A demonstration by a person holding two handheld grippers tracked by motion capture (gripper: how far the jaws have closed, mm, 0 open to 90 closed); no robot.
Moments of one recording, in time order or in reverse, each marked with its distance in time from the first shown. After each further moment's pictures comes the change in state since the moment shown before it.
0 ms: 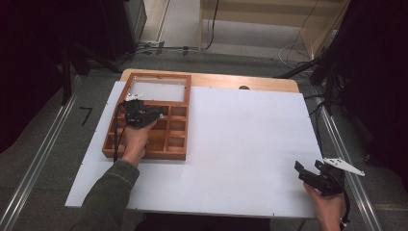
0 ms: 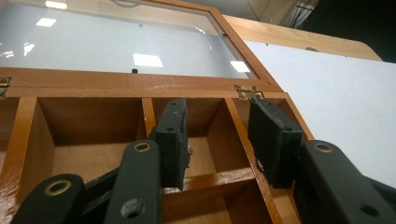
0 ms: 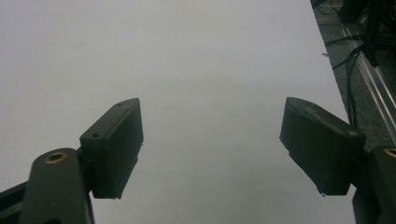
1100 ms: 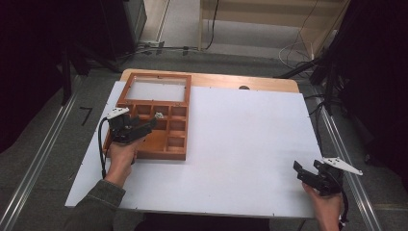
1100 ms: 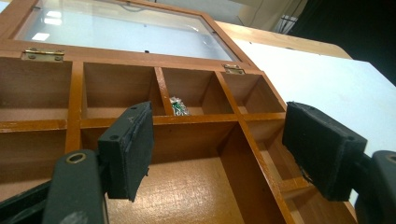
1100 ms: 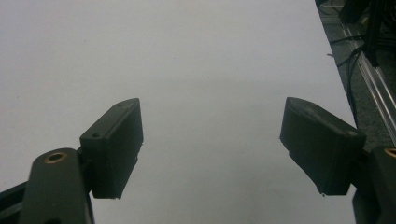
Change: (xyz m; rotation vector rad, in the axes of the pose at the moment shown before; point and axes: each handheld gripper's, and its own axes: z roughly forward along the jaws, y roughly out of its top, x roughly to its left) left arm 0.005 -0.029 -0.057 -0.062 -0.038 0.009; right arm 0.004 0.000 0.002 0.004 -0.002 -0.007
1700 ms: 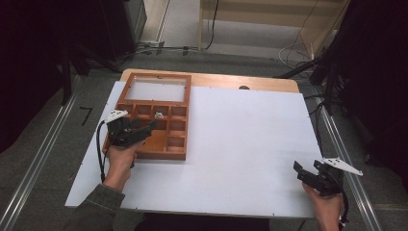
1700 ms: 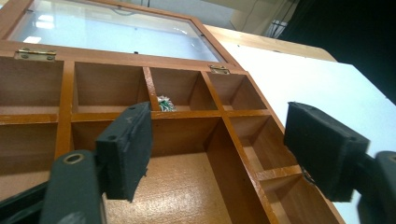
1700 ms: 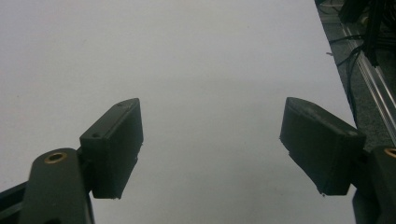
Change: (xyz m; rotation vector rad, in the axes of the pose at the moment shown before) left arm -0.006 -0.004 -0.012 -0.018 -0.030 -0.002; right arm 0.000 -0.001 -0.001 0.002 0.000 0.003
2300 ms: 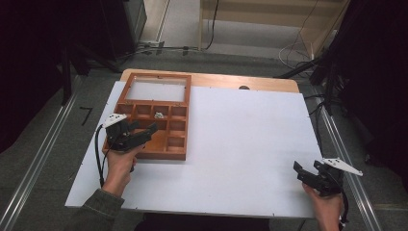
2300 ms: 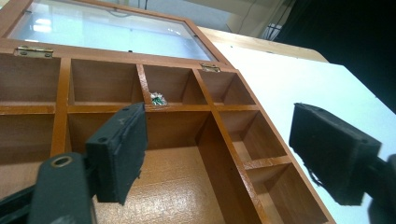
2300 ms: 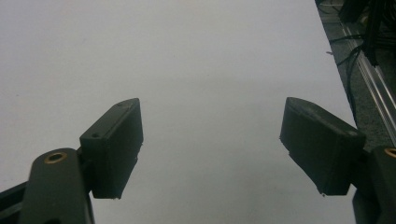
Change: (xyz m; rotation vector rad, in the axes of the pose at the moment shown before) left arm -0.007 -0.005 -0.012 -0.016 -0.009 0.003; right arm 0.000 0.000 0.000 0.002 -0.003 -0.004
